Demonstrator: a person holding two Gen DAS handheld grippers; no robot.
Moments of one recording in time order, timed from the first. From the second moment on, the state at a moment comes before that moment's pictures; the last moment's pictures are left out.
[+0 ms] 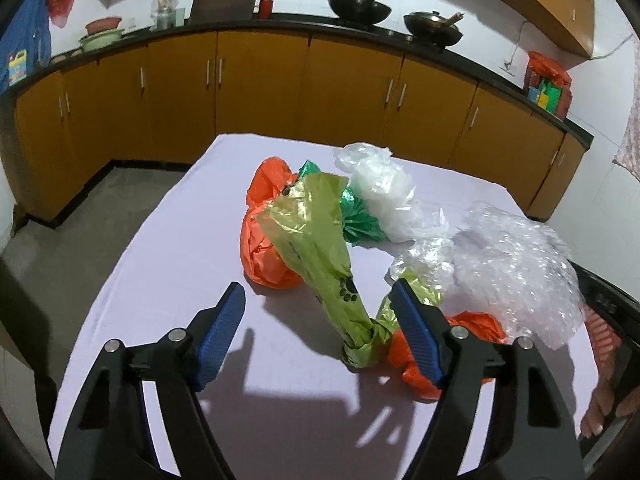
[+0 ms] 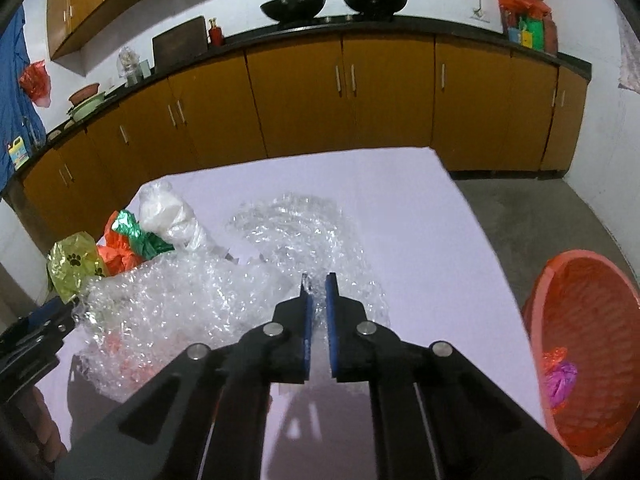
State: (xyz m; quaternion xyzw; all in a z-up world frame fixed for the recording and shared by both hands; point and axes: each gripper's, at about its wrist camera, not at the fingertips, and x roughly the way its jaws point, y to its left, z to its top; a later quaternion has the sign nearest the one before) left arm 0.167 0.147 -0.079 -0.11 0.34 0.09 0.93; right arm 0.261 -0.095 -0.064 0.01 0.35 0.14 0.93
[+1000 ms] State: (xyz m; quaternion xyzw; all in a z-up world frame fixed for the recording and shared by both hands) left arm 0.135 0.174 -0.044 -0.14 0.30 0.08 0.94; right arm 0.234 -0.138 -0.037 0.05 0.32 0.11 0.94
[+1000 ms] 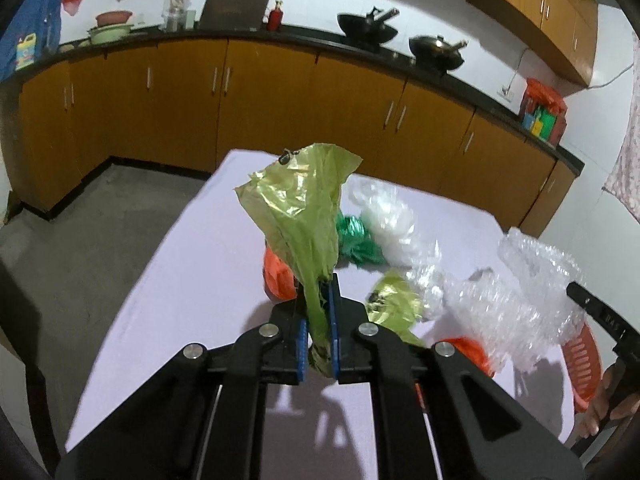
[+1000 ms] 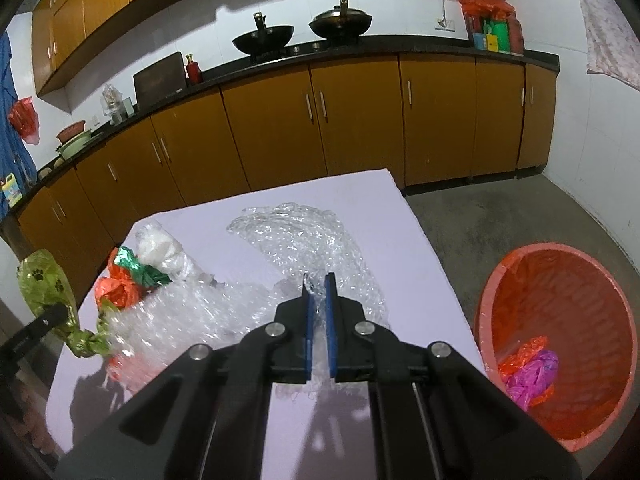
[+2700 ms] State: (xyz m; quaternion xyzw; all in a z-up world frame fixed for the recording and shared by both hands) left arm 0.155 0.005 -0.003 -0.08 0.27 -0.09 0.95; right arm 0.164 -0.297 -0.012 0.12 0.26 -0.04 0.96
